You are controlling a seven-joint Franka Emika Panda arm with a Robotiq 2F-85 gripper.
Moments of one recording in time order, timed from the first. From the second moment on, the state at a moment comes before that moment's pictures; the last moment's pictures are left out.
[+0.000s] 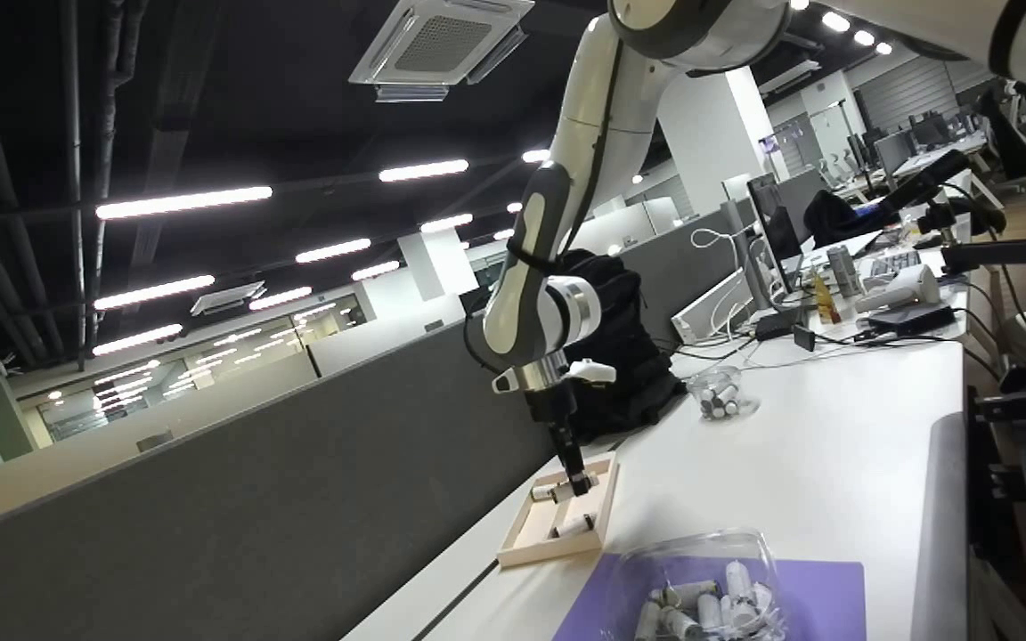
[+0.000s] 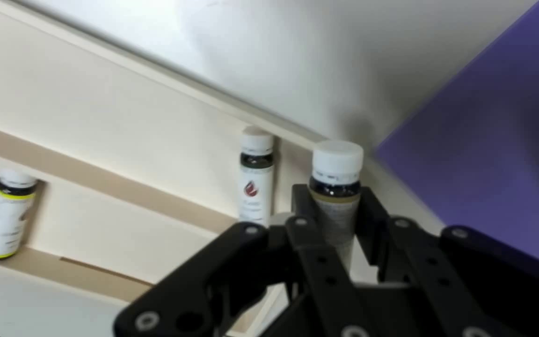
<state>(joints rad) -0.20 0.65 0.15 -1.78 0.02 2.46 -0.98</state>
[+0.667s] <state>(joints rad) -0.18 0.62 0.18 -2.07 0.02 2.68 -1.08</state>
